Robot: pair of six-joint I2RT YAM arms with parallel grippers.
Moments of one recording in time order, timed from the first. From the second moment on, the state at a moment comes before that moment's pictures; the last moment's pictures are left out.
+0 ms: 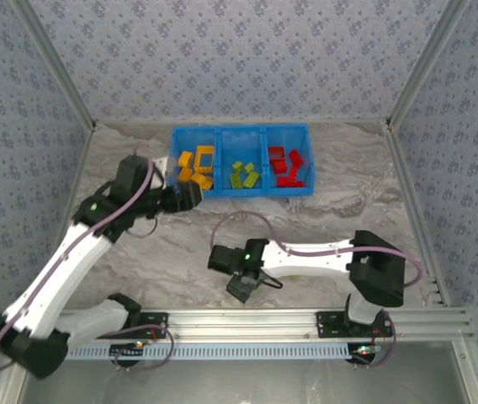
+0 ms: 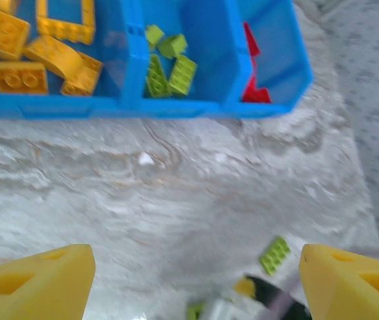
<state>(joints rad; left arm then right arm) -0.52 0.95 1.11 -0.82 0.20 -0.60 1.28 1.69 1.11 -0.90 0.17 0.30</state>
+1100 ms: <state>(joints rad) -0.52 0.74 0.84 -0.65 0.34 -0.80 0.77 1.64 1.40 -0.77 0.14 0.33</state>
